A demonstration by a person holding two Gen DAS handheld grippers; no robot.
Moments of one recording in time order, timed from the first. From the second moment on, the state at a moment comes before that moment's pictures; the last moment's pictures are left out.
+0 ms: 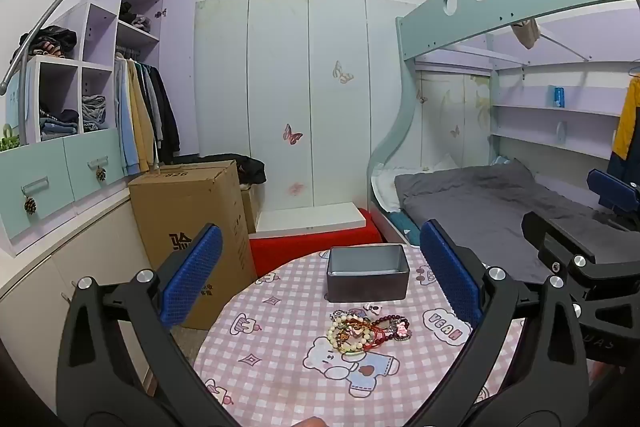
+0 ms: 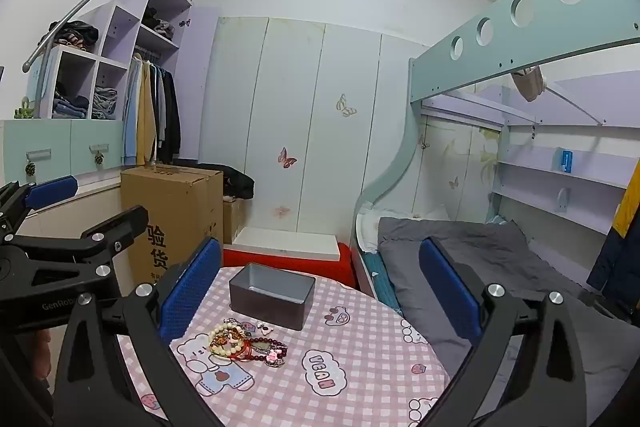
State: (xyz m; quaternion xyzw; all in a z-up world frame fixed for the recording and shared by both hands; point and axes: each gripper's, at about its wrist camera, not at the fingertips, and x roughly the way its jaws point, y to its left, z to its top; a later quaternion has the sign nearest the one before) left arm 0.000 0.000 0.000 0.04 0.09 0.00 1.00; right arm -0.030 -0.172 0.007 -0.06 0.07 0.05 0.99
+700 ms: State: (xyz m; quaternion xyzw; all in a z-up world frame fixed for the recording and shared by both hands) left arm -0.002 0.000 -0.004 0.03 0.10 -0.01 0.99; right arm -0.029 -0.171 0.006 -0.06 0.07 0.05 0.99
